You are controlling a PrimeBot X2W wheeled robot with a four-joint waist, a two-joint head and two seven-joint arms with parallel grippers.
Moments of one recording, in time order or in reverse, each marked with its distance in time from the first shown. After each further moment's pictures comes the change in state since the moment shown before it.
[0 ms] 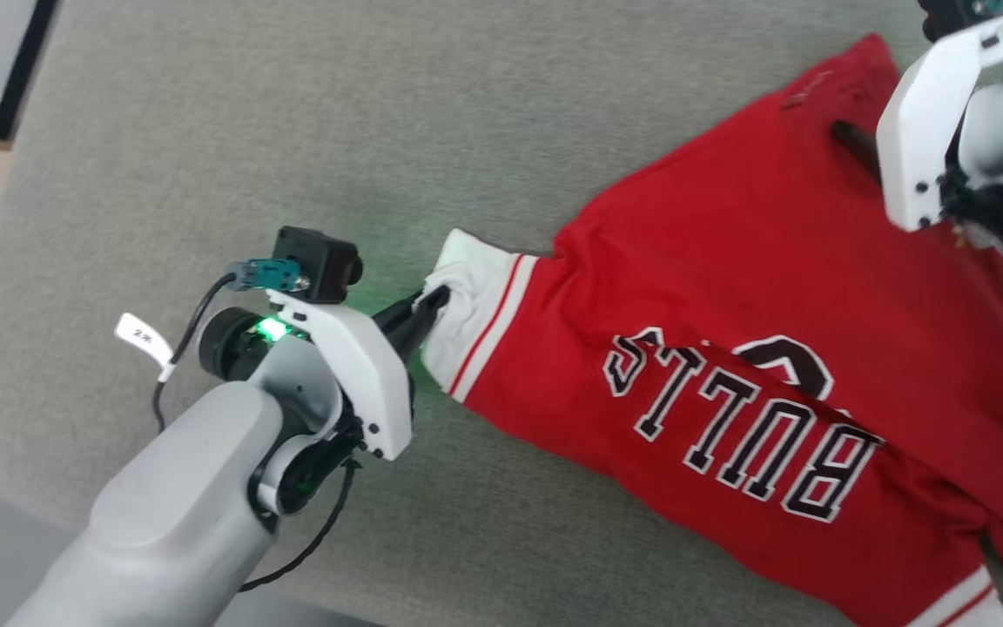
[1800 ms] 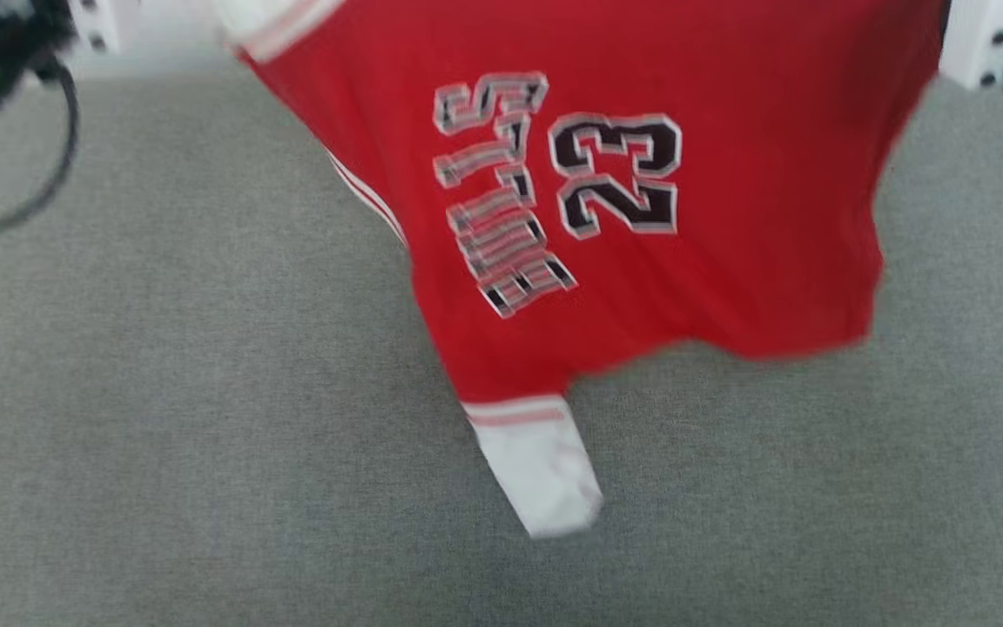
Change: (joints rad) left arm -0.692 0.132 0.066 0.361 0.093 -0.096 0.214; right arm -0.182 0.017 -0.079 -0.013 0.063 0.000 -0.076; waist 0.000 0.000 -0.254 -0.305
